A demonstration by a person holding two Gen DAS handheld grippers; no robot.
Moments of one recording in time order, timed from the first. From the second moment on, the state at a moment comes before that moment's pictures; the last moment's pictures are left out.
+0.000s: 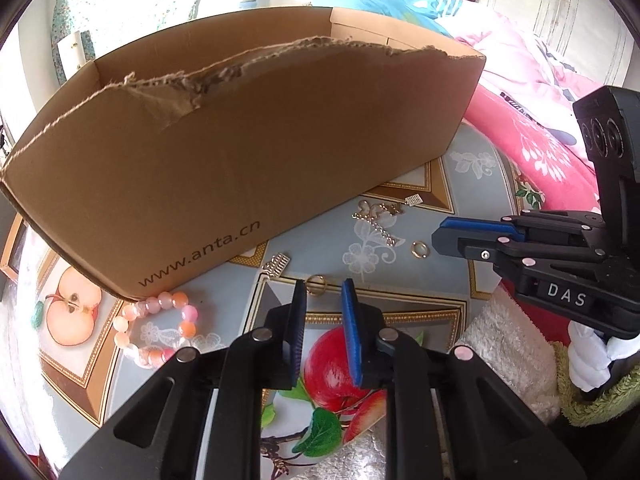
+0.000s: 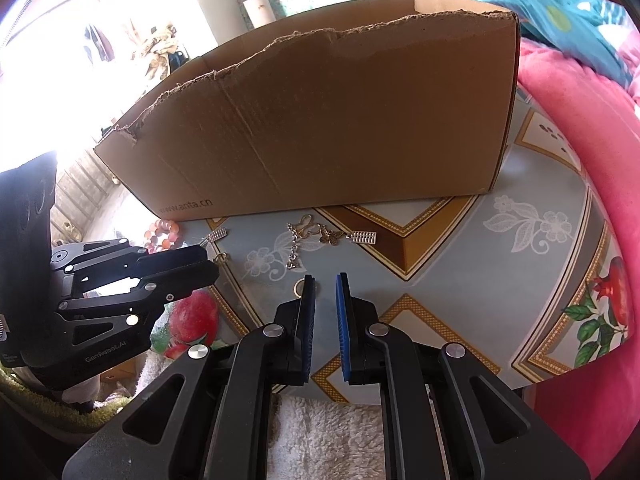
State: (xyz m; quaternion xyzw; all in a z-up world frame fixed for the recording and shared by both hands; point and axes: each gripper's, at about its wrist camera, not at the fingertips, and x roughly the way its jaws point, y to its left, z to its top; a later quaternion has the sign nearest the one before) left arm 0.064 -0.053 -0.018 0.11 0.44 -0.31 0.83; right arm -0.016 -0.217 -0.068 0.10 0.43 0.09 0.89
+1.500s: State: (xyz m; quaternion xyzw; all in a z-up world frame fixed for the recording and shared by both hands) left arm 0.068 -0.084 -0.022 0.10 0.47 -0.25 0.84; right arm -0.018 -0.216 -0.070 0.11 0.43 0.09 0.89
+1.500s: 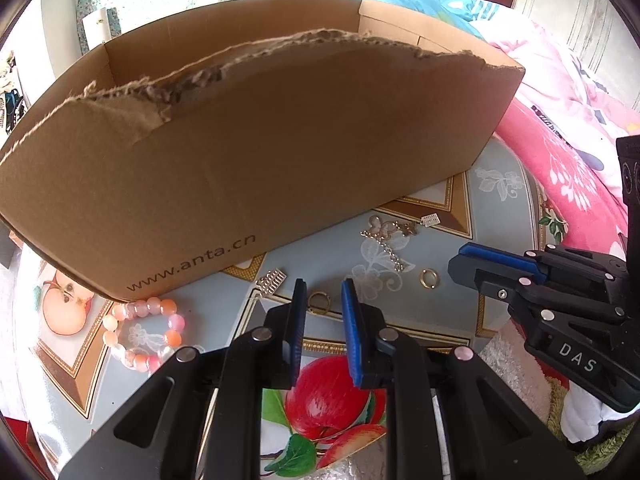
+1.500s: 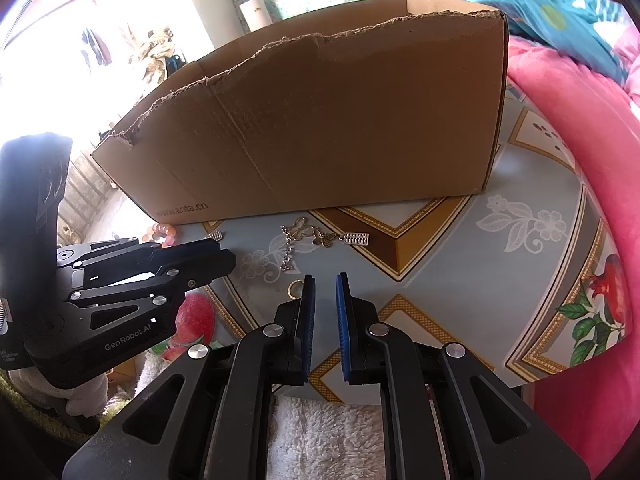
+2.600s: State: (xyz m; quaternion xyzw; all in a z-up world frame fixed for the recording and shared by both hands) left arm 0.055 -0.060 -0.019 0.12 0.47 -0.29 0.83; right arm -0.022 -0.210 -0.067 0.10 0.43 0.09 0.89
